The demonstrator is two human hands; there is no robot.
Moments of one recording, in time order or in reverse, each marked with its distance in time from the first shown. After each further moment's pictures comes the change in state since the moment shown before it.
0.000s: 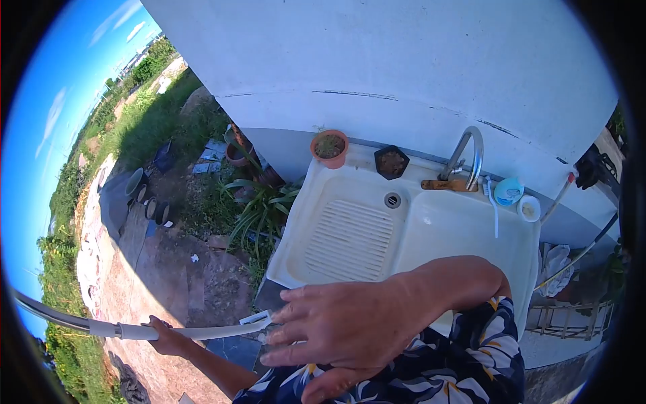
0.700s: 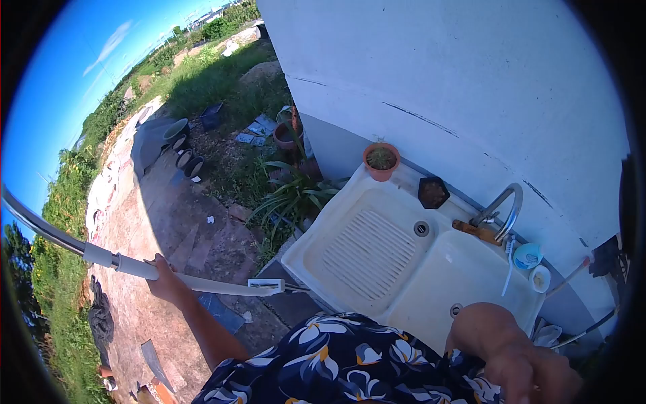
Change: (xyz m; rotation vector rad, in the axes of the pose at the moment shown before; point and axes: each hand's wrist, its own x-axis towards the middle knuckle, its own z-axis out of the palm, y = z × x) left_hand -0.016 0.040 0.008 -0.173 -0.013 -0.120; right_hand -0.038 -0.090 0.075 -0.303 0.992 -0.720
